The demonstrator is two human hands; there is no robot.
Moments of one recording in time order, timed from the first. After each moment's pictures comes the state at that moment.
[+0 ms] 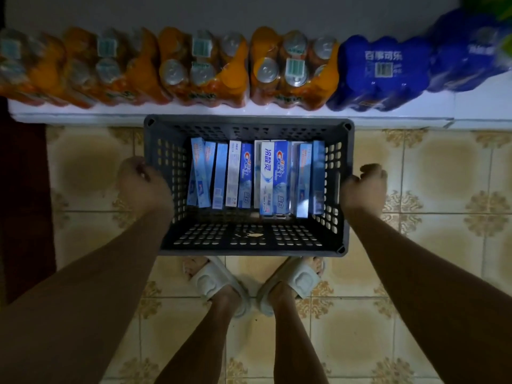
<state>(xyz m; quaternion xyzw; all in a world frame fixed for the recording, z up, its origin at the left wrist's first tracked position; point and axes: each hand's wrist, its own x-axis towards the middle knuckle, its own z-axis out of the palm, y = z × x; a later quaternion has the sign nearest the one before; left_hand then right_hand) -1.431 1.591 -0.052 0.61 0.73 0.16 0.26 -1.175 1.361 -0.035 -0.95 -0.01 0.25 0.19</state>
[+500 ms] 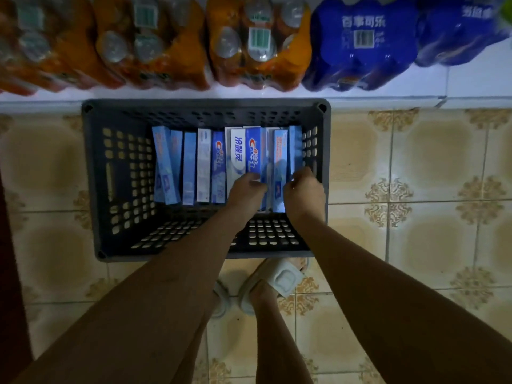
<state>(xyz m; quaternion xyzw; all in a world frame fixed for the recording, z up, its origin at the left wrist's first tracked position) -1.284 1.446 -0.103 0.53 0.58 -0.17 0.60 -1.207 1.358 -0.088 -0.91 -0.10 0.36 0.17</state>
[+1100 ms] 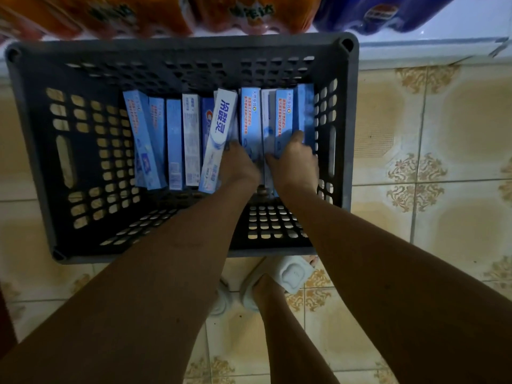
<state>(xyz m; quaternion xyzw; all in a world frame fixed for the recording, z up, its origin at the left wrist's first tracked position) -1.279 1.446 -0.218 0.68 0.61 -0.21 0.34 -1.218 1.377 -0.177 -0.92 -0.15 0.34 0.13</state>
